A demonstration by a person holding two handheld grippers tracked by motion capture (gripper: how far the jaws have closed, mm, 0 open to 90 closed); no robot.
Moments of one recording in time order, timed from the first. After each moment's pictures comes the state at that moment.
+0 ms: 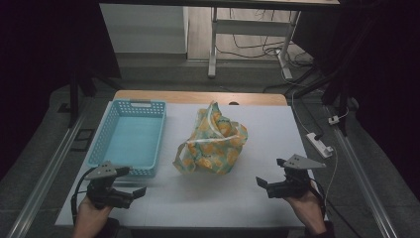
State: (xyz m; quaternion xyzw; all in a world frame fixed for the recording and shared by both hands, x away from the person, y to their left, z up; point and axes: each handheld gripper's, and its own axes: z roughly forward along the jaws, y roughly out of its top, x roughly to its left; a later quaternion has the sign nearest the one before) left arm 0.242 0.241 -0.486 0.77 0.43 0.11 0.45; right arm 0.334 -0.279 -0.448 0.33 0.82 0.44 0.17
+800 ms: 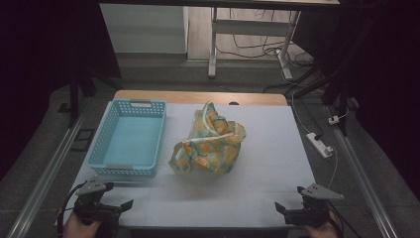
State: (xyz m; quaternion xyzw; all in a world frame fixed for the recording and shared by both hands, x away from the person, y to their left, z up) left arm 0.215 0.265 -0.518 0.77 0.49 0.12 0.39; right arm 0.287 -0.338 -0.495 0.41 0.81 0.39 0.18
